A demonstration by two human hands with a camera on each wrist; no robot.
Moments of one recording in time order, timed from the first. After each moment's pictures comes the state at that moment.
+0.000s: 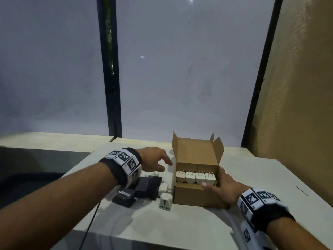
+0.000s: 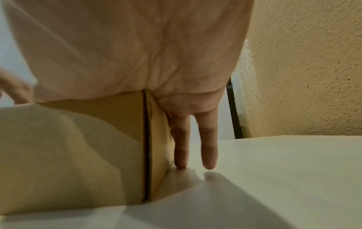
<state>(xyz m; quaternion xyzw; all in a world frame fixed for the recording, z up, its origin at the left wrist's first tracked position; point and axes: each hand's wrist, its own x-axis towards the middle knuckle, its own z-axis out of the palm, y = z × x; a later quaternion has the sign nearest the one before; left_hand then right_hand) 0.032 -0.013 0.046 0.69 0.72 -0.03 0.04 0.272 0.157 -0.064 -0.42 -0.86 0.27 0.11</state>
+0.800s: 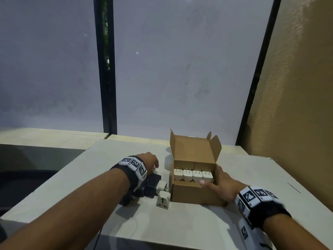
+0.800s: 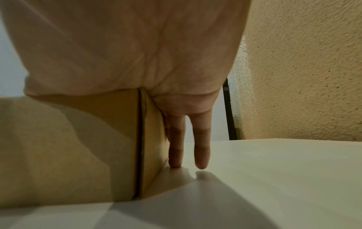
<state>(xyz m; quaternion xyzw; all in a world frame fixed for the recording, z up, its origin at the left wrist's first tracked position) 0.011 0.018 -0.004 0.57 0.82 -0.04 0.07 0.278 0.150 -0.055 -0.41 -0.87 0.26 0.10</state>
